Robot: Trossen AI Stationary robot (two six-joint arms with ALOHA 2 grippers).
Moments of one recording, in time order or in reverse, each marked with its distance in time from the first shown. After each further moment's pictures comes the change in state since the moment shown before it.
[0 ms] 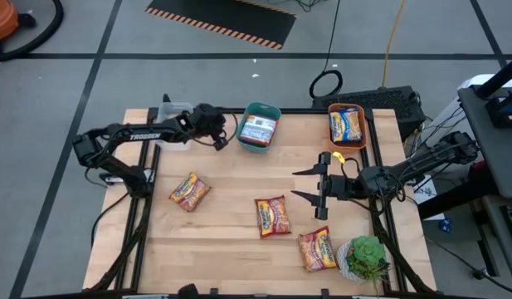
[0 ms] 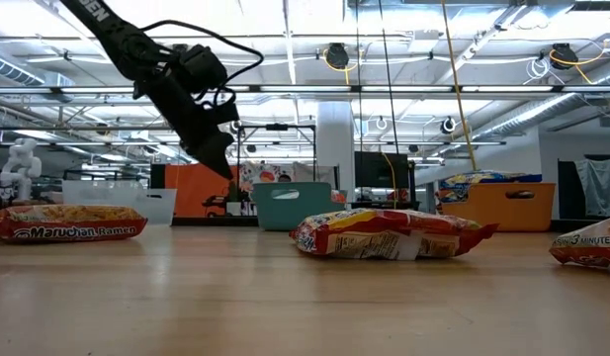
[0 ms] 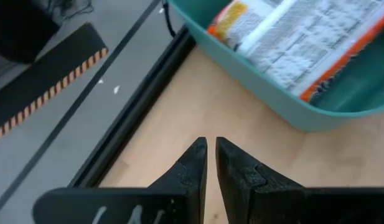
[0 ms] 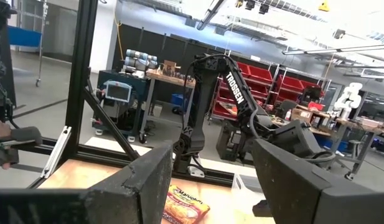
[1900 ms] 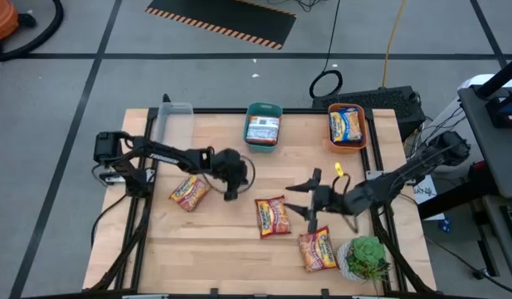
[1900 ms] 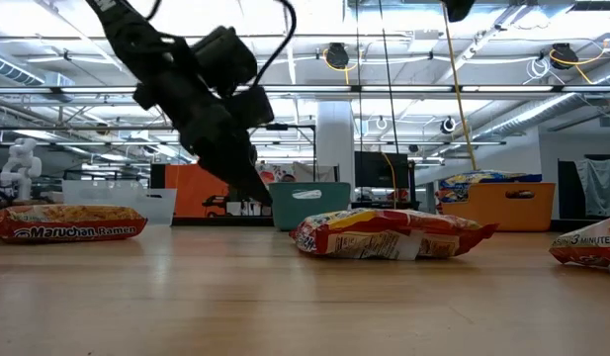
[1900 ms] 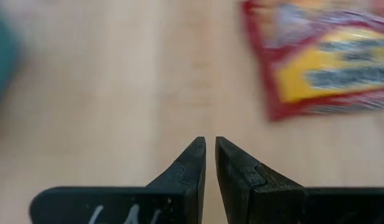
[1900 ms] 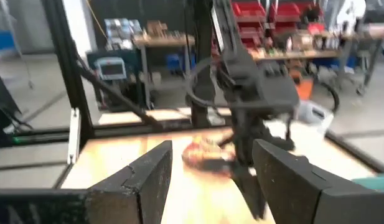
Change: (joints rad) left arm -0.461 0.190 -0.001 0.125 0.347 -0.128; right arm 0.123 0.162 0.032 -0.091 0.215 0.377
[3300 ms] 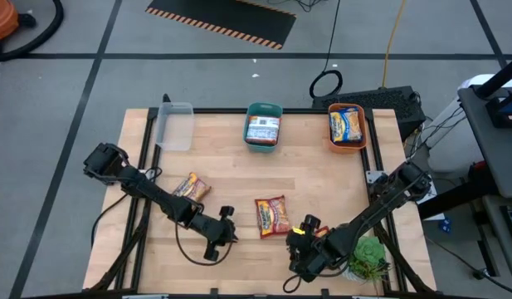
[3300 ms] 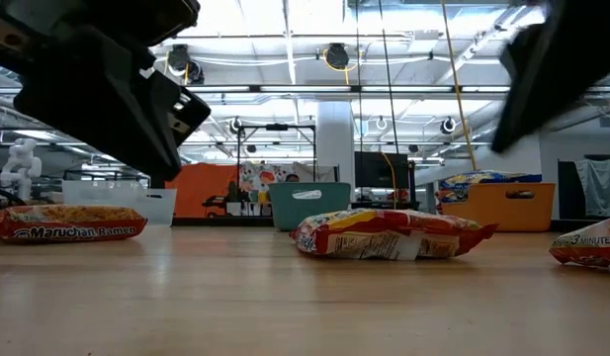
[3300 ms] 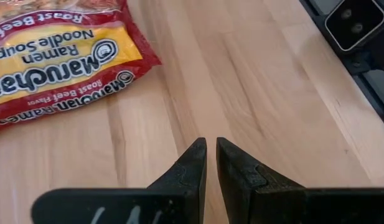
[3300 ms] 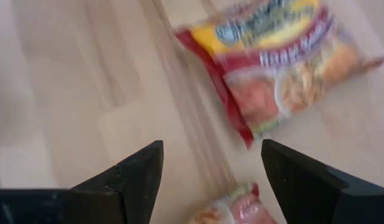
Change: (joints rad) left arm -0.626 0.000 0.000 0.064 -0.259 -0.269; right arm 0.199 0.618 0.607 -1.204 -0.173 0.890
